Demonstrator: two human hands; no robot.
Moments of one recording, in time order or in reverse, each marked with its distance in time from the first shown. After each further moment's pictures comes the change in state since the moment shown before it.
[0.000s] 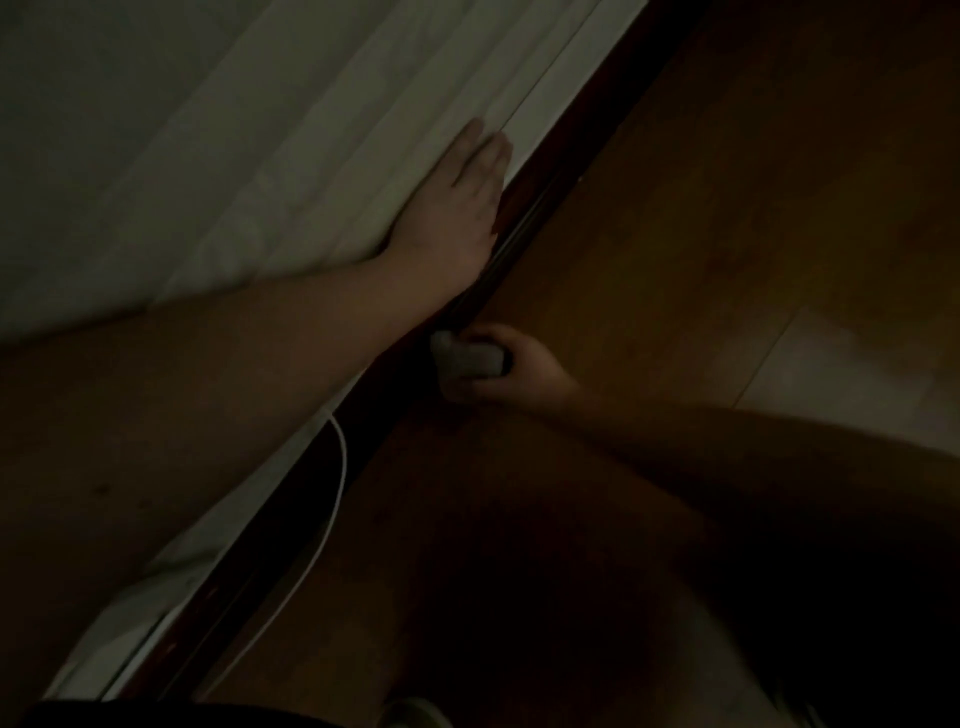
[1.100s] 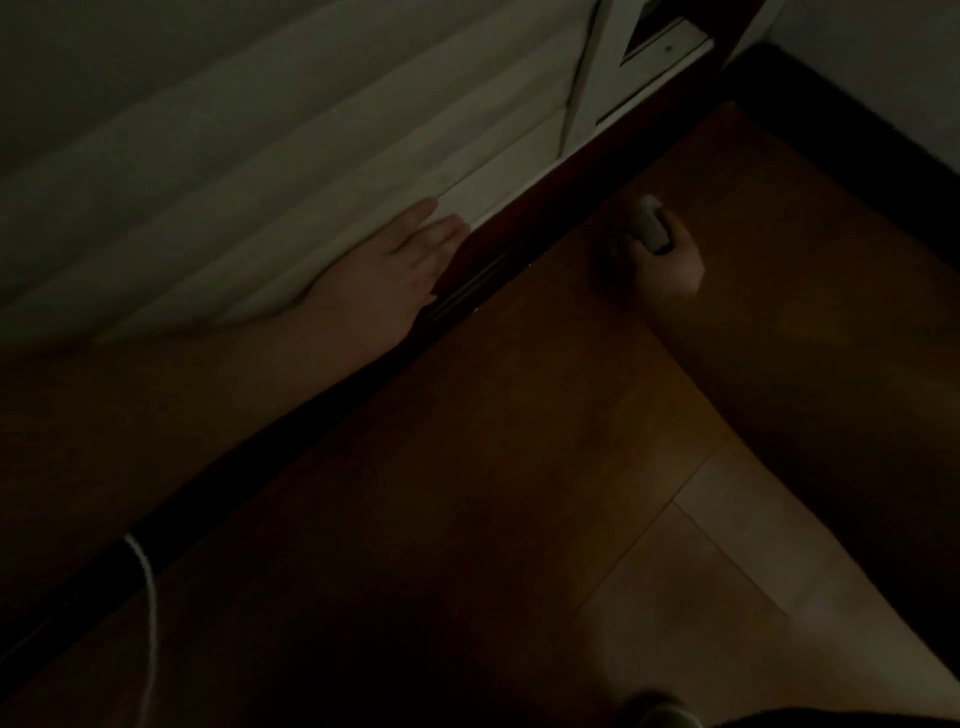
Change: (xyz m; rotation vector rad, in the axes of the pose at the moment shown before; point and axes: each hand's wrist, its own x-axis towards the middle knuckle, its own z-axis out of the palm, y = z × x) left_hand 0.129 0.012 0.003 0.011 -0.055 -0.001; right_hand 0.155 0.067 -0.358 -0.095 0.745 0.135
